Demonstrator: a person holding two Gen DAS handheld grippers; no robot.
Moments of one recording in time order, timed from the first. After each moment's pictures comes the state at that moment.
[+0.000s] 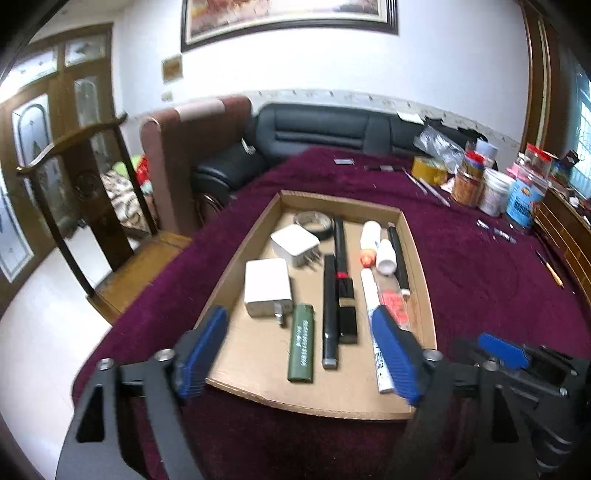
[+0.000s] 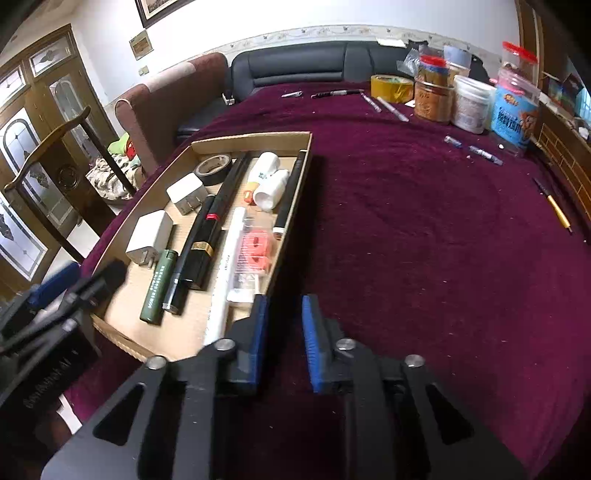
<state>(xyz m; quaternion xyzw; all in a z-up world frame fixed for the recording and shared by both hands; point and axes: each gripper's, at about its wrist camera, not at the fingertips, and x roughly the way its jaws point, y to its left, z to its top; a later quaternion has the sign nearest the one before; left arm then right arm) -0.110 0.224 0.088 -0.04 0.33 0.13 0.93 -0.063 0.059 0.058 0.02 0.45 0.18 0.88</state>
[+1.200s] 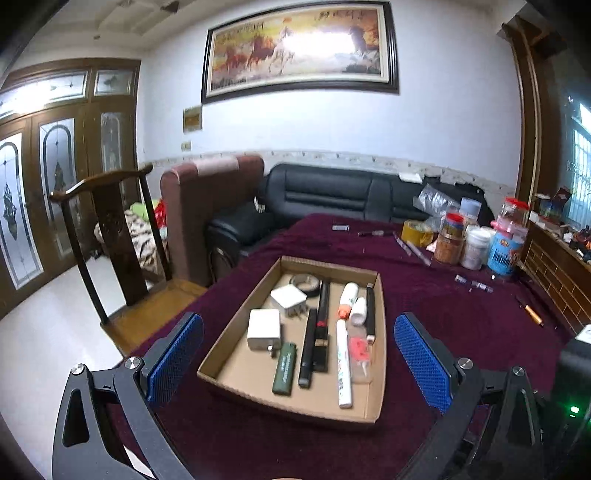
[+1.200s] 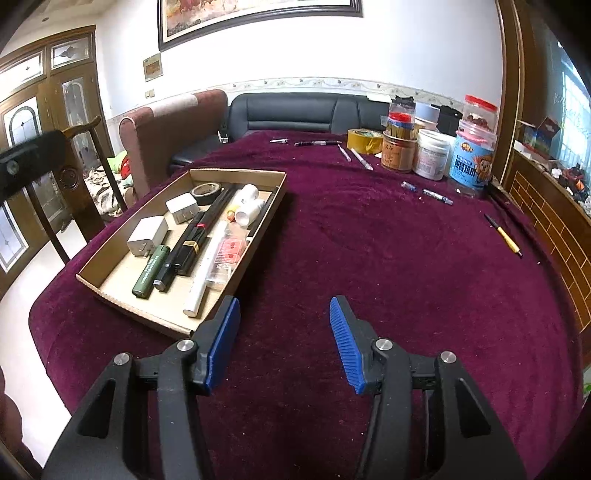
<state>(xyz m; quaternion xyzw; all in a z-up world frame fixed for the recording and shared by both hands) -0.167 0.189 0.136 -0.04 0.23 0.16 0.96 -0.128 0.029 0.080 -0.03 0.35 0.15 0.92</state>
